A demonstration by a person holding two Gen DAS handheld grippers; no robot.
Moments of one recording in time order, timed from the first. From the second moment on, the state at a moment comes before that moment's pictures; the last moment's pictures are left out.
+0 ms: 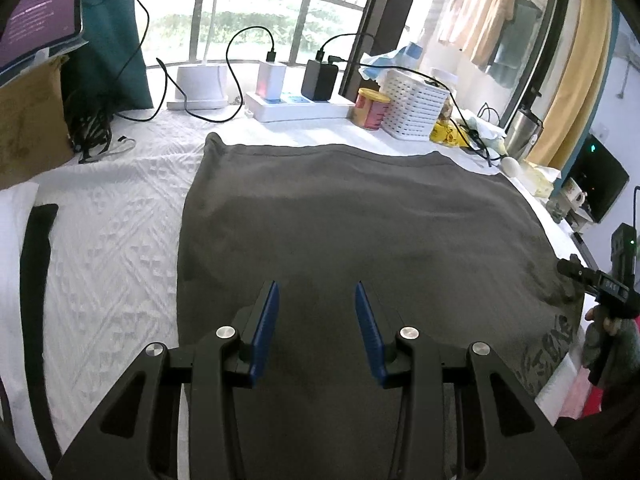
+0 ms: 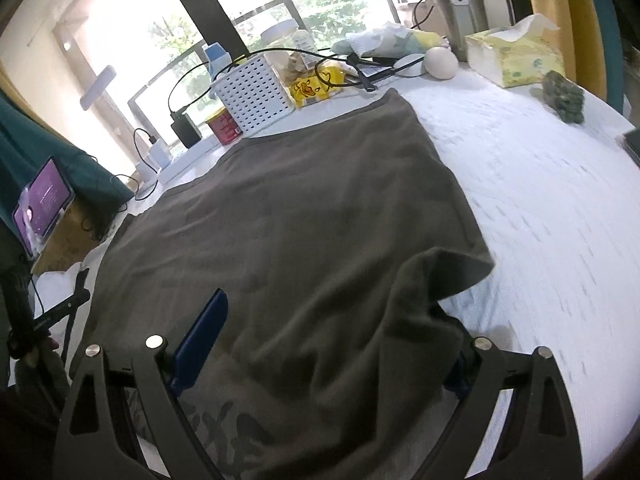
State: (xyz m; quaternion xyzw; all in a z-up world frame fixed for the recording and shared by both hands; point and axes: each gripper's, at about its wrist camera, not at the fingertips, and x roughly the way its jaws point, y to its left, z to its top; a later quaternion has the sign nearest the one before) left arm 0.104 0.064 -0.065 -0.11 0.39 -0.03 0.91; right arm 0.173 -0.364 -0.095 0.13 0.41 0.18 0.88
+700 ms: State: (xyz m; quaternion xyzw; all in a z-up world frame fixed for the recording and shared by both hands) left arm 0.139 0.085 -0.065 -0.11 0.40 -0.01 0.91; right arm 0.234 -0.337 -0.094 0.06 0.43 0.13 0.89
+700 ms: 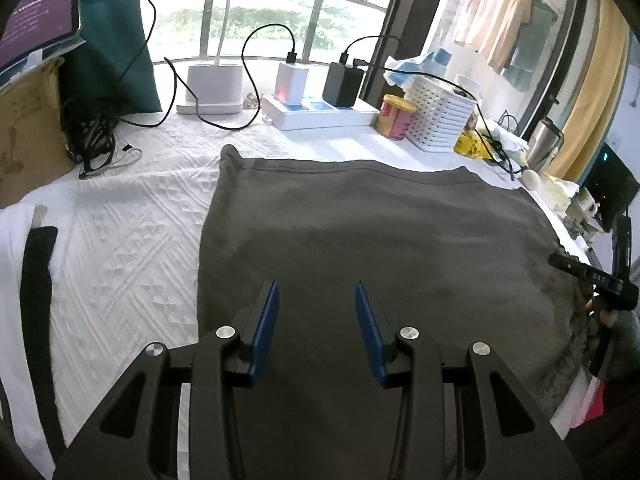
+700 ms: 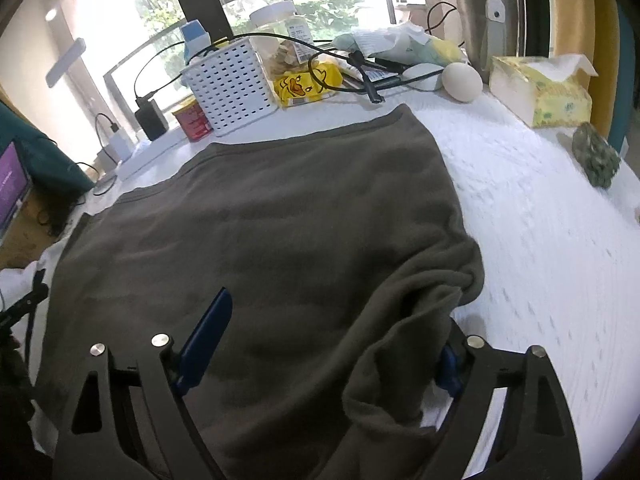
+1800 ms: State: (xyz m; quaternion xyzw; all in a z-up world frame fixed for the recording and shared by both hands) left arm 0.127 0.118 -0.045 -0.12 0.33 -0.04 0.93; right arm 0.221 -0.195 -0.039 -0.06 0.36 0.26 0.89
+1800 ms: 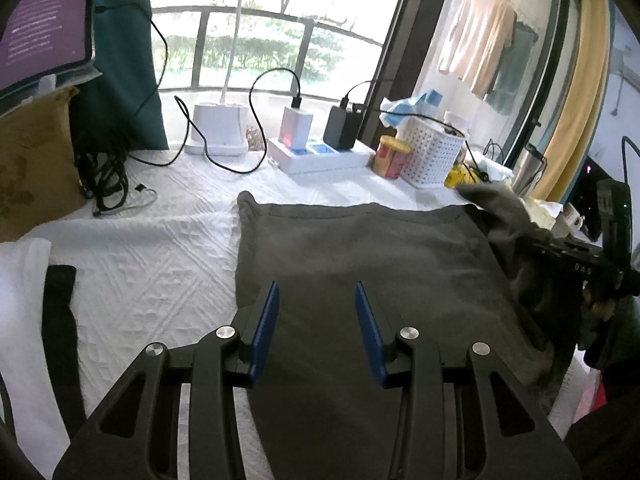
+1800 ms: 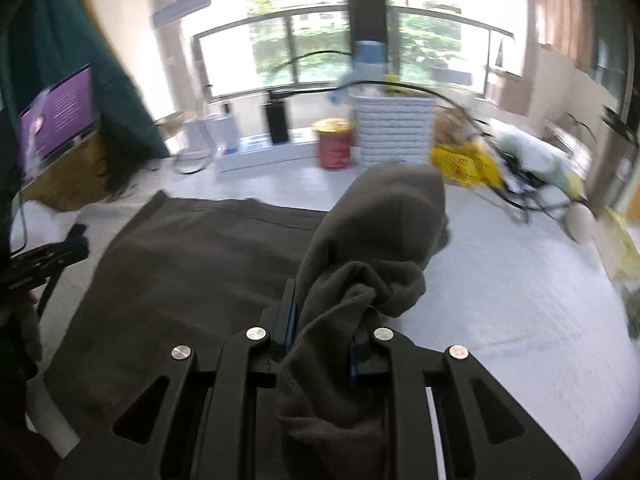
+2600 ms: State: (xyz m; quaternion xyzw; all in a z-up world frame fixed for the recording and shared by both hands) left arm 0.076 0.169 -0.037 -0.16 0.30 -0.01 0.94; right arm 0.193 -0.021 -0.059 -0.12 0.41 0.40 0.81
